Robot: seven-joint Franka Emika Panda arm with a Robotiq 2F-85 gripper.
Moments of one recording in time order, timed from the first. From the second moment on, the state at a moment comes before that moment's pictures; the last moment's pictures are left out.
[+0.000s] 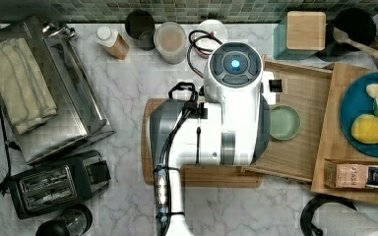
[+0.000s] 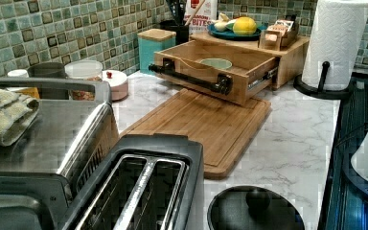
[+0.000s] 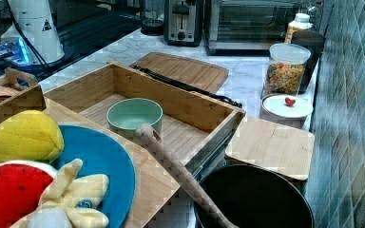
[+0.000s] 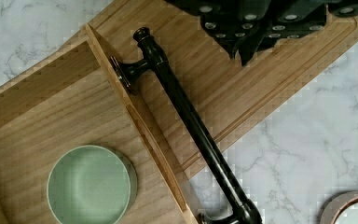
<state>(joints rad) -0.03 0.07 -0.01 -1.86 -0.06 0.26 -0.08</state>
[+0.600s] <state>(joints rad) -0.03 0.08 -0.01 -1.87 -0.06 0.26 -0.08</state>
